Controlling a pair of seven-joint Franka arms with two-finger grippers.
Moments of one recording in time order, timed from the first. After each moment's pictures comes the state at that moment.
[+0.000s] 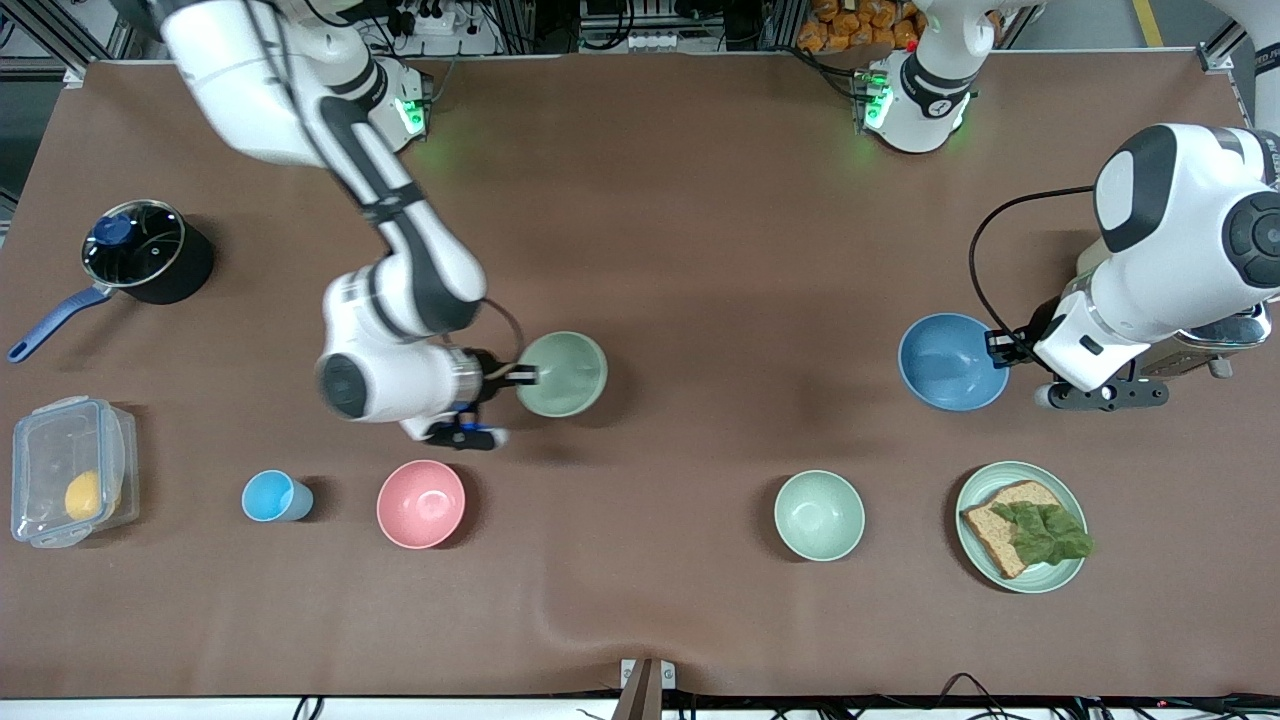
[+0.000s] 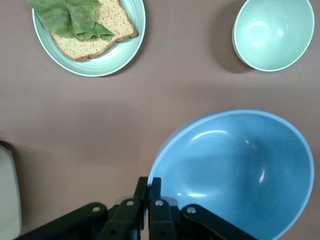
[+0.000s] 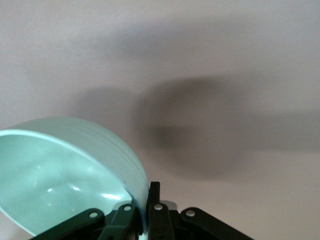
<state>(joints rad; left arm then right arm) 0.11 0.18 -0.23 -1.80 0.00 1.91 -0.14 0.36 0.64 0.12 -1.62 0.45 2.09 0.32</state>
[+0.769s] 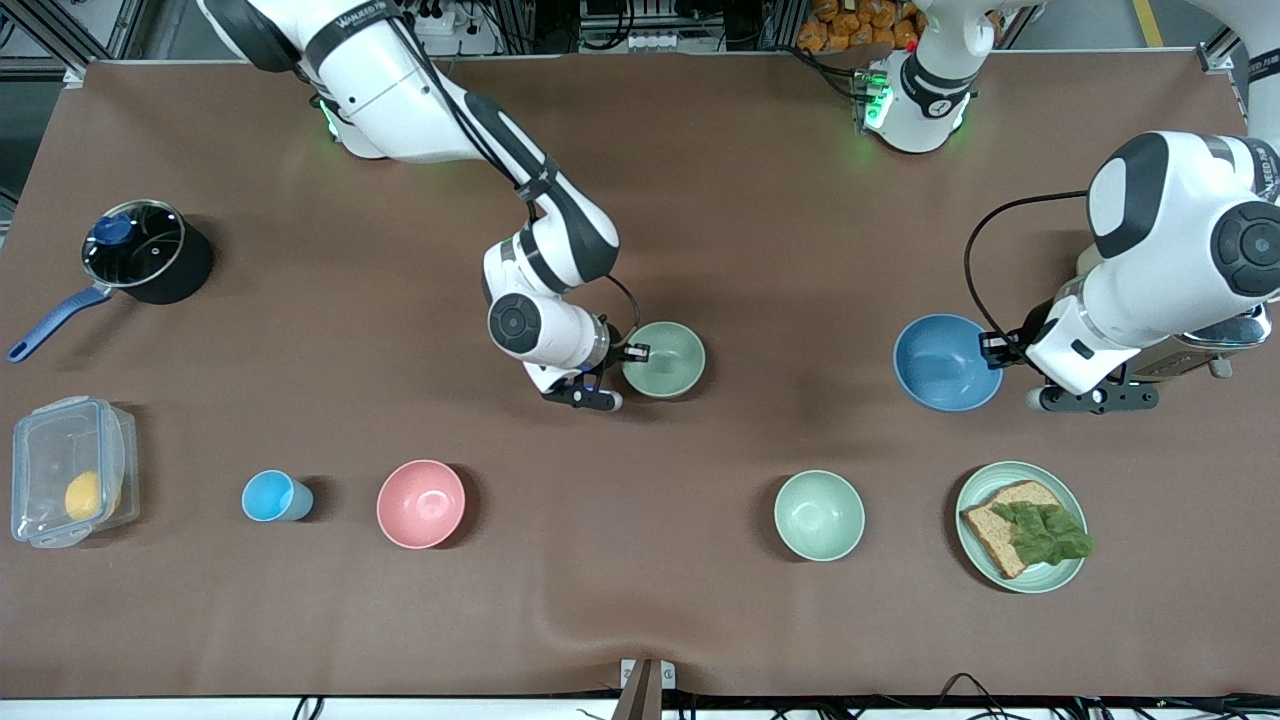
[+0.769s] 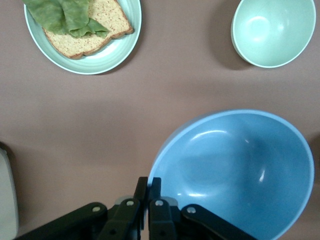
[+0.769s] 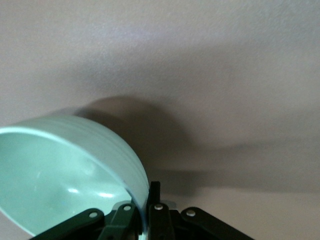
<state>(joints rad) 0.11 0.20 -0.24 -1.80 0.00 1.91 -0.14 0.59 0.75 0.12 -1.62 0.49 2.36 0.54</state>
